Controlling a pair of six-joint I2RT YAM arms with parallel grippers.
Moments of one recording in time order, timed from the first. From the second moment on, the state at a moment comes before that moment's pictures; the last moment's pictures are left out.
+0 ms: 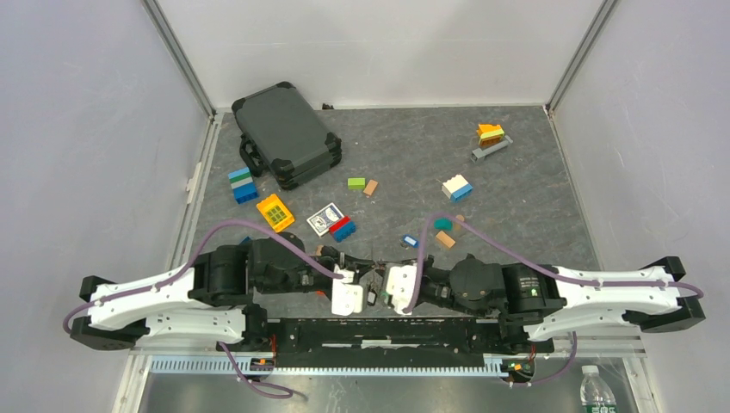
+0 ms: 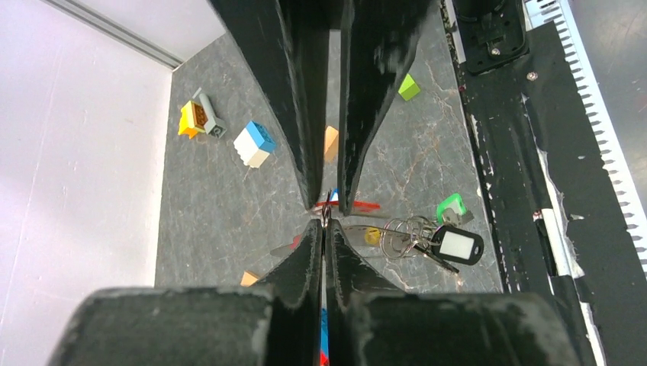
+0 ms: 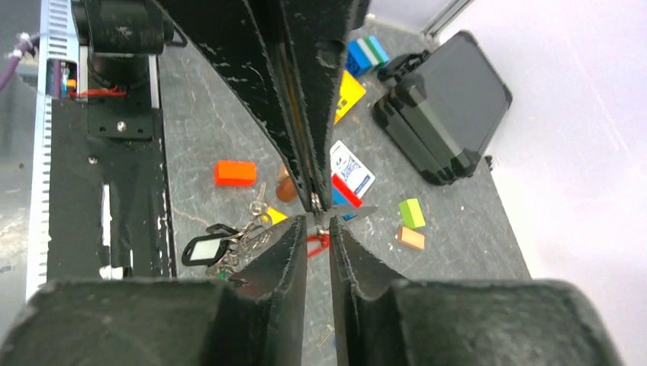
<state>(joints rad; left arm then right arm) -1.40 0.84 1.07 -0.57 -0.02 0.65 1.59 0.93 1.01 -0.35 0.40 -0.41</state>
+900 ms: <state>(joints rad) -1.40 0.70 0.96 -0.41 0.06 0.59 1.59 0.77 0.84 -0.03 0.31 -0.42</state>
